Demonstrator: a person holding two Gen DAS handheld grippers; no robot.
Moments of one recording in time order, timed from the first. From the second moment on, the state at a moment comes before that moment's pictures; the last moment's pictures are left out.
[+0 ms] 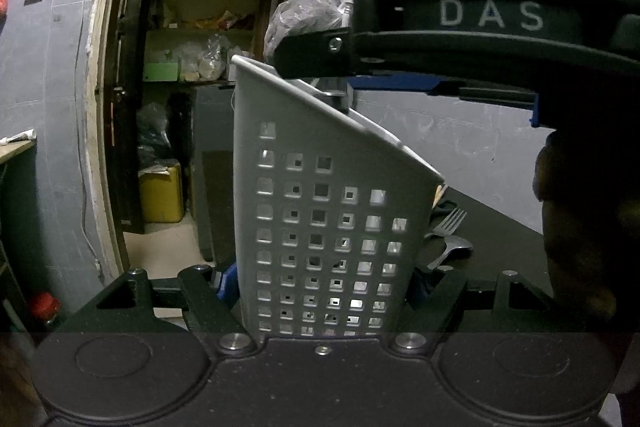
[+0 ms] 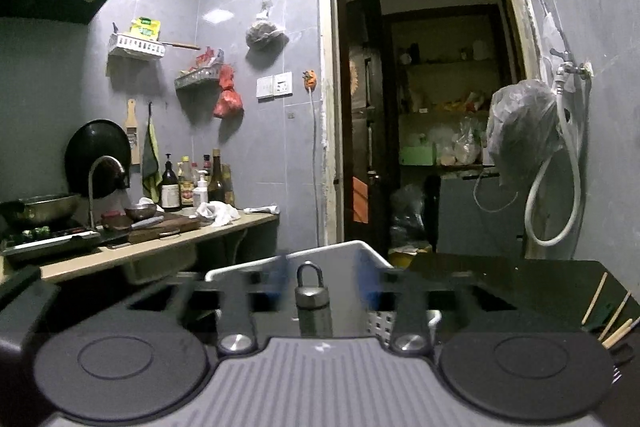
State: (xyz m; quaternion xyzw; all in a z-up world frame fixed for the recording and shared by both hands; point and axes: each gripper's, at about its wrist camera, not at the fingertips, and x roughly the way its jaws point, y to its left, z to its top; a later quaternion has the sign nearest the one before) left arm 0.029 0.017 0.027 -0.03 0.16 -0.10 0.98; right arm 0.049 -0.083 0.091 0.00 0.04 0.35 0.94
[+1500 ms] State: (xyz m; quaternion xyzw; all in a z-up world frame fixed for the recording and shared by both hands) left arm 0.028 0.016 0.021 -0.03 0.16 -0.10 0.98; right arm 0.134 -0.210 -0.006 0.07 0.25 0.09 0.96
